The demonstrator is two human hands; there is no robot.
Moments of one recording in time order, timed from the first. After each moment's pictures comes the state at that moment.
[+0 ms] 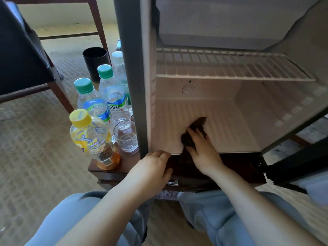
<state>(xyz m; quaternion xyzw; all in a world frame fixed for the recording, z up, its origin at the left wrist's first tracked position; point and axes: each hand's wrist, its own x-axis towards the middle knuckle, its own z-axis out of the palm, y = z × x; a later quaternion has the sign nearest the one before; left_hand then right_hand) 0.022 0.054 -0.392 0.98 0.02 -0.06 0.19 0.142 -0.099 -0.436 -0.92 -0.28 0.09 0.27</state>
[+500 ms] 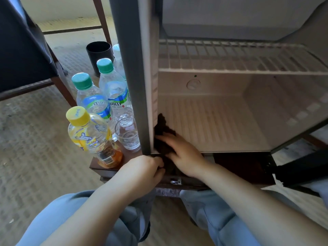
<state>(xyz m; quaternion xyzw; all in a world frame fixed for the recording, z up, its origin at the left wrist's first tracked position) 0.016 0.078 -0.397 0.98 0.02 -0.10 0.18 0.127 -0.051 -0.434 -0.84 -0.41 0.17 0.32</state>
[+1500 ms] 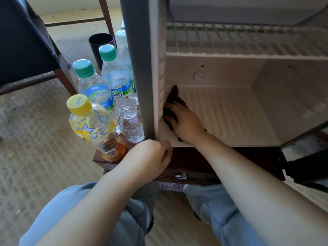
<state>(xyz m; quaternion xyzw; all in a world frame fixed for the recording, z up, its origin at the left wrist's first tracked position) 0.028 0.080 -0.393 0.98 0.02 -0.03 0.20 0.180 -0.010 -0.438 -0.88 -0.37 0.05 0.28</state>
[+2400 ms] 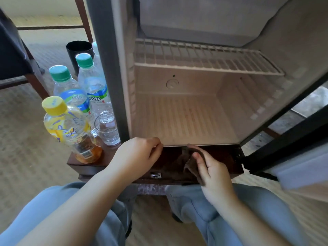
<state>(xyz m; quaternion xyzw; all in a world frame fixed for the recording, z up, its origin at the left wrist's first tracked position) 0.032 0.047 -0.382 0.97 0.00 0.09 0.23 0.064 -0.162 -0.406 -0.88 -0.19 -0.02 0.43</state>
